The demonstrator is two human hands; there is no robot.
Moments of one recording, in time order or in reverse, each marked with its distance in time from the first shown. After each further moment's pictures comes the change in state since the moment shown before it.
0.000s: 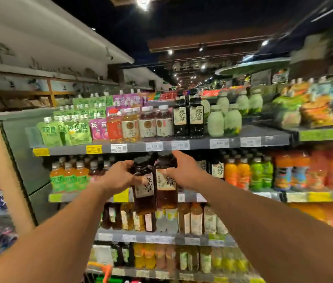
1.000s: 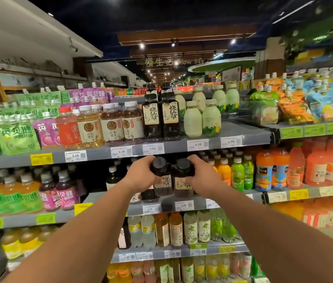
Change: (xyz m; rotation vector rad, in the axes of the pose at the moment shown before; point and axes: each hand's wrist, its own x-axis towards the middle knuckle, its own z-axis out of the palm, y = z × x) left_hand 0.141 0.025 0.123 0.175 -0.069 0.227; right_hand 0.051 0.131 -0.053 -0.183 0.177 0.118
